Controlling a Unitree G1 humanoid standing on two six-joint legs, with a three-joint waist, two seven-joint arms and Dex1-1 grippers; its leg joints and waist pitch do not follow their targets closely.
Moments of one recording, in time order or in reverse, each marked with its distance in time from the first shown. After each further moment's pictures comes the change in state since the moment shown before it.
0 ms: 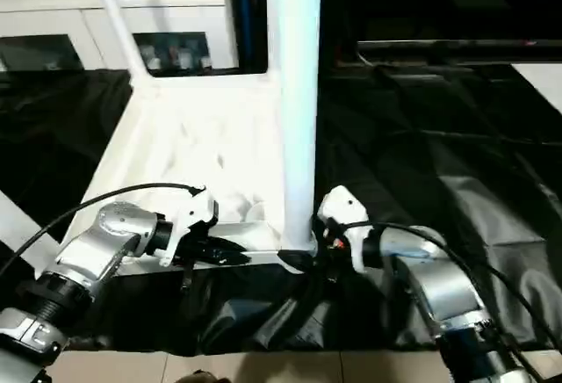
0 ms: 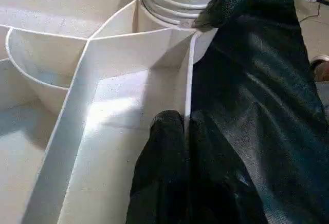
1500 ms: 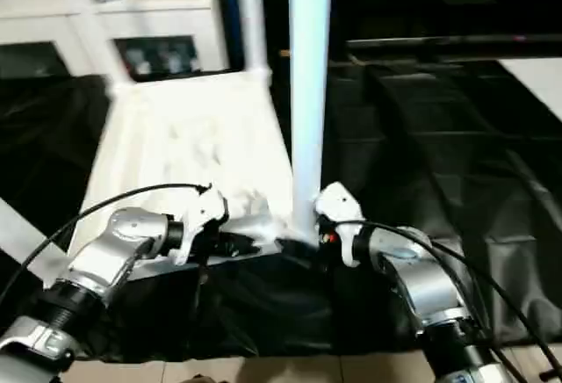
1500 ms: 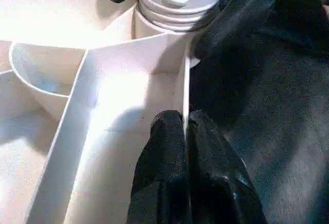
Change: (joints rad) left arm 0.027 -0.049 0.038 -0.024 0.035 -0.013 0.051; right arm -0.016 0.053 -0.004 0.101 -0.038 -0.131 -0.007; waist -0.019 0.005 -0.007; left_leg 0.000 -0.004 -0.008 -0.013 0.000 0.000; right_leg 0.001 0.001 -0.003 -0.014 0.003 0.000
